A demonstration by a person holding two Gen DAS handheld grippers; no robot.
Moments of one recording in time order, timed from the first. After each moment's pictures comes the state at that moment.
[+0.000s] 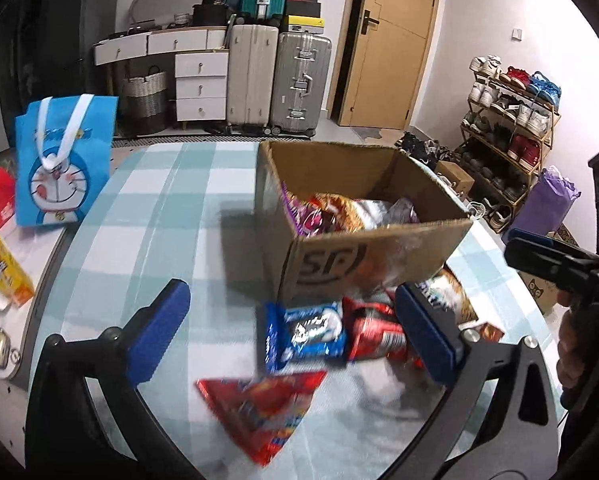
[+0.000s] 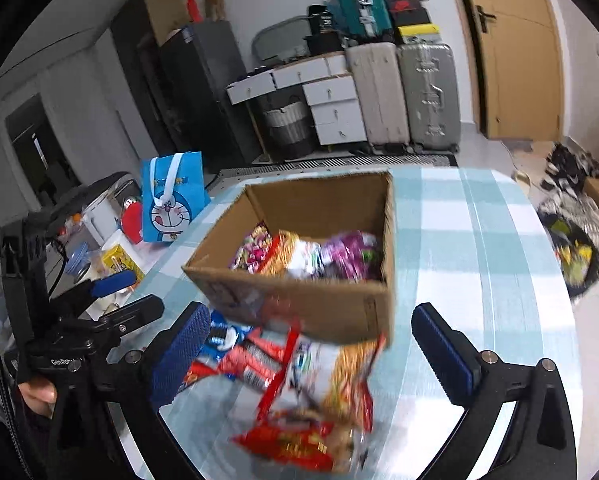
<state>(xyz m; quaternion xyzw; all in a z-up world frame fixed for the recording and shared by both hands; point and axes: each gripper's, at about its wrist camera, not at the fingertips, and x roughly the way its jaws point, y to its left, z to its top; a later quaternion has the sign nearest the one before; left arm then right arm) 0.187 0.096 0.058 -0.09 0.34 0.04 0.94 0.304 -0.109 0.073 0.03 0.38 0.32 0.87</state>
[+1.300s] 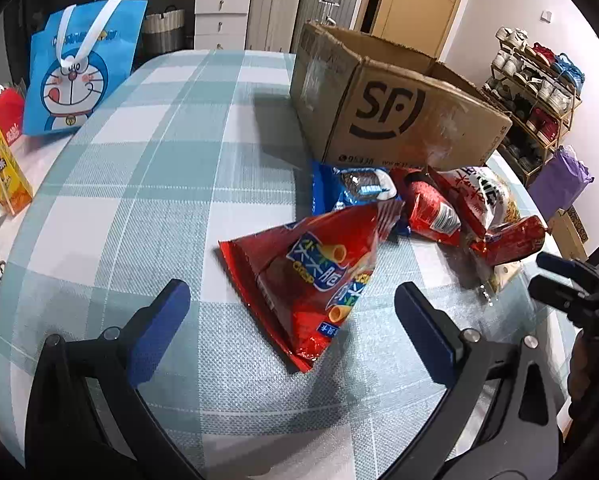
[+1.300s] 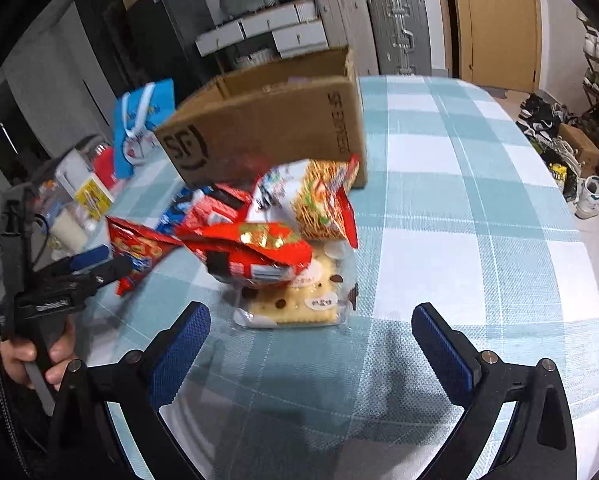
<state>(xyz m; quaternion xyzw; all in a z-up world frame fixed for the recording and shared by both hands) 0.140 0.105 -0.034 -0.13 0.43 0.05 0.89 0.226 -0.133 -0.010 0.00 0.47 0.26 0.84</state>
